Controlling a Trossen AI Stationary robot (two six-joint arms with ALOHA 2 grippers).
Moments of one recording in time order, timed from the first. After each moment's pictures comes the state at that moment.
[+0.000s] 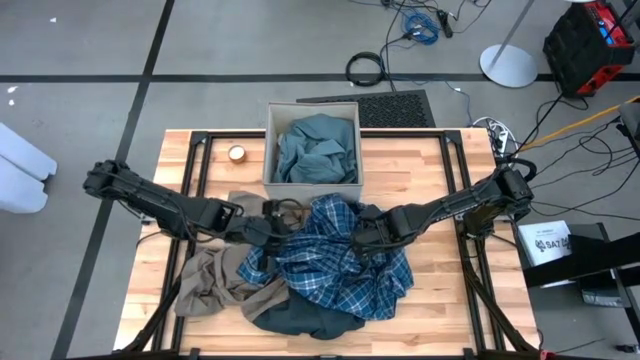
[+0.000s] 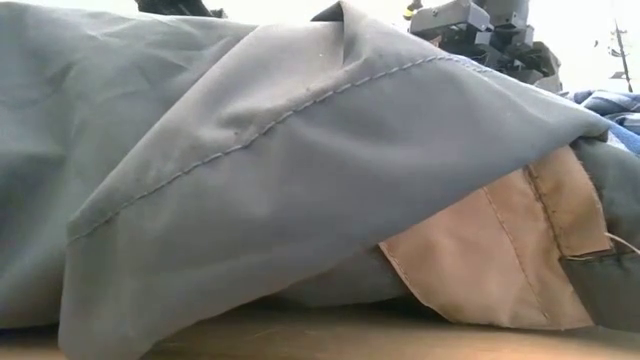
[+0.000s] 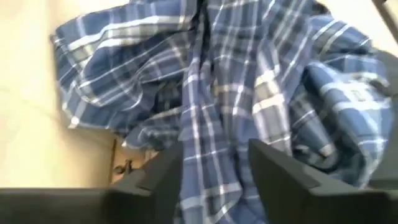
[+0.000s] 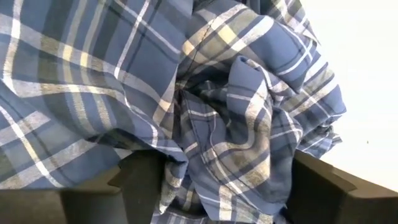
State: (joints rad) left arm -0.29 1.27 0.95 -0.43 -0.23 -0.10; right arm 0.28 1.69 1.37 -1.17 0.23 1.21
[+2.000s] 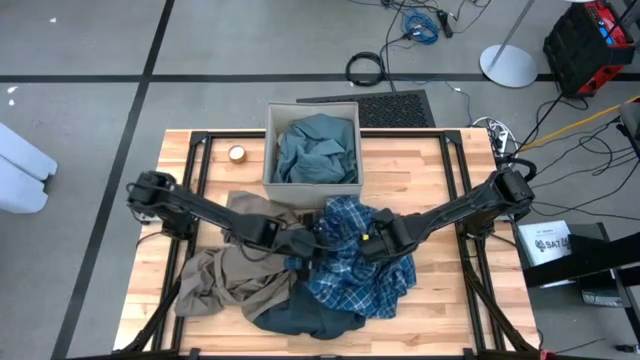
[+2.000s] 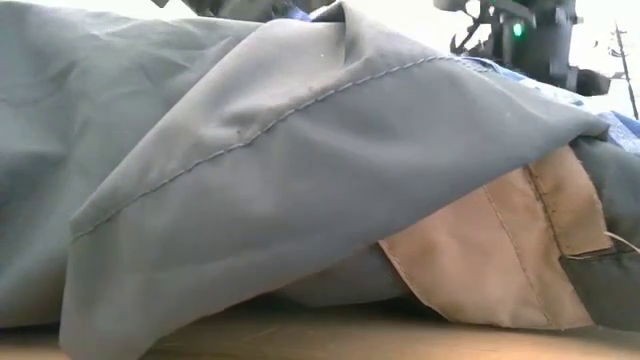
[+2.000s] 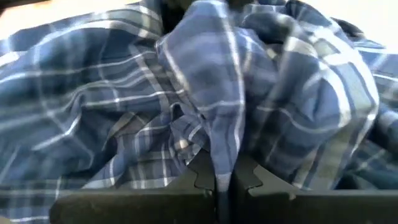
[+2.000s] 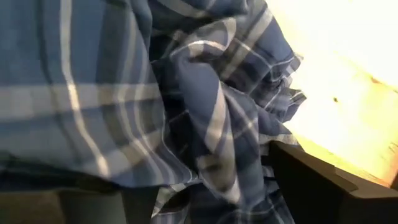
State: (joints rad) left arm -0.26 1.70 1.10 -0.08 -0.23 -0.02; right arm 0.32 1.69 1.19 -1.19 0.26 1.43
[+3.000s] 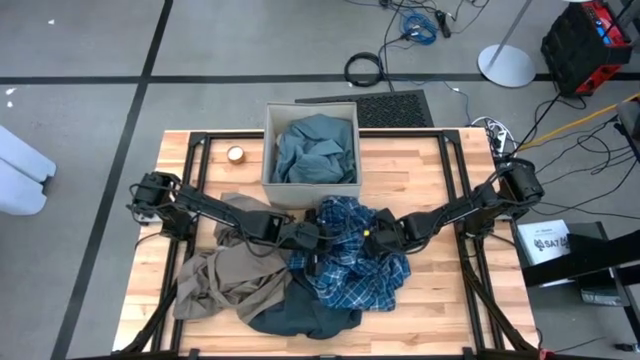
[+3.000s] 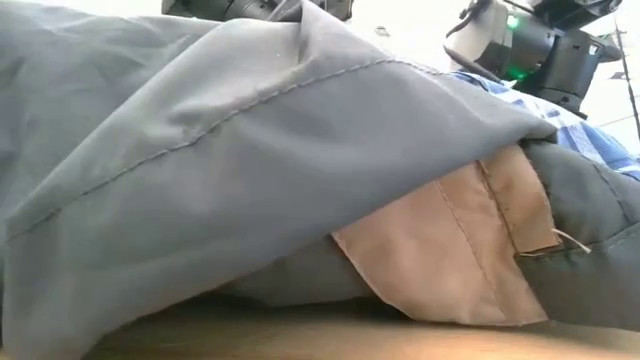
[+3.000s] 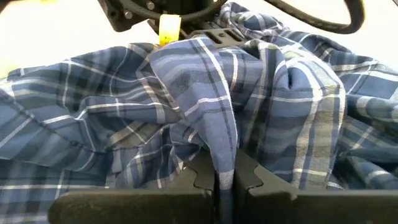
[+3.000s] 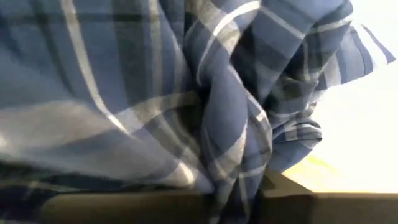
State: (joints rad) left arm -0.21 1.74 1.10 0.00 -0.19 -0.05; right arm 0.26 1.67 0.74 -0.51 0.25 1.34
